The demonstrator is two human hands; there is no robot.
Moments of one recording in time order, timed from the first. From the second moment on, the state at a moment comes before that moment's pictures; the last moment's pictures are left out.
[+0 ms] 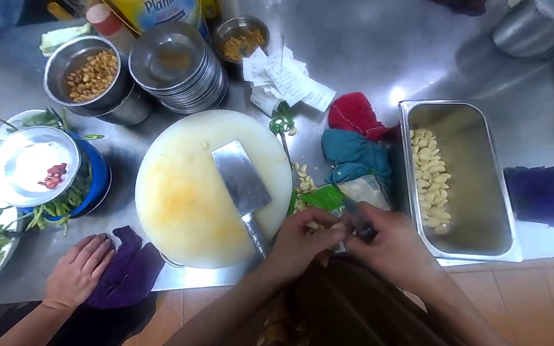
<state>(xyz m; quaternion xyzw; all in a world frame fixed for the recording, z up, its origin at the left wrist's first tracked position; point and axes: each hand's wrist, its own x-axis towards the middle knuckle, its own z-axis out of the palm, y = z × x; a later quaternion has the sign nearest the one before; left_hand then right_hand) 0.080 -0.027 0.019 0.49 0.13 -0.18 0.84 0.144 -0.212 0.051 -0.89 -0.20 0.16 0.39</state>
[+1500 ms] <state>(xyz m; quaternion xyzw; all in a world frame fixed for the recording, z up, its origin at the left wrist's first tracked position) 0.084 -0.016 0.025 0.16 0.32 -0.04 0.93 0.199 -0.186 0.035 -0.95 -0.26 0.11 0.14</state>
